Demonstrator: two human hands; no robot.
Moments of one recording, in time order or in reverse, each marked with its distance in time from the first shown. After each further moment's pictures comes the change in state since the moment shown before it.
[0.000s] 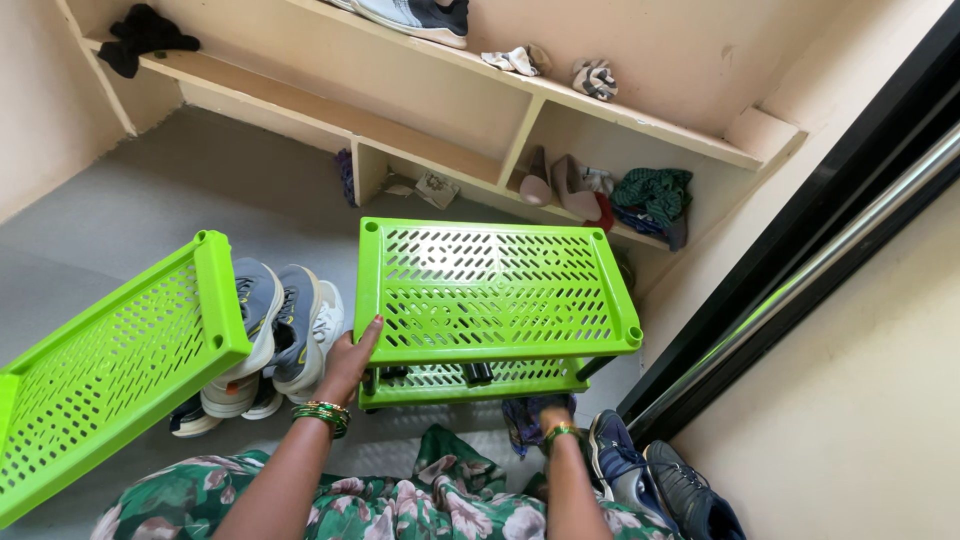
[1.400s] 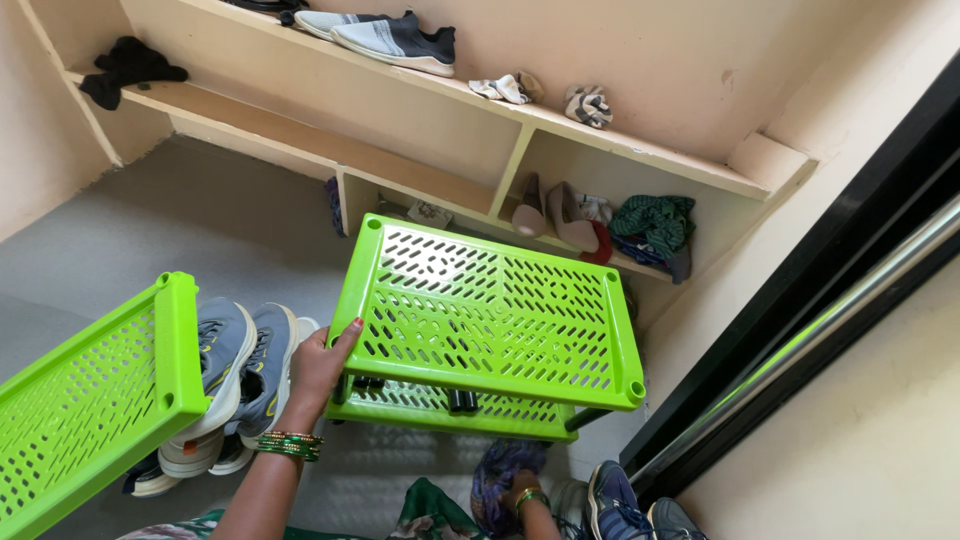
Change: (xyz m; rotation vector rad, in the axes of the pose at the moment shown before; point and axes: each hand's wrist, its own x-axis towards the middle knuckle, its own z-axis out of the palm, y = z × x) left_hand 0.032 0.066 0.011 0.262 0.192 0.208; right_hand -0.036 -0.034 0.042 -0.097 -0.312 0.005
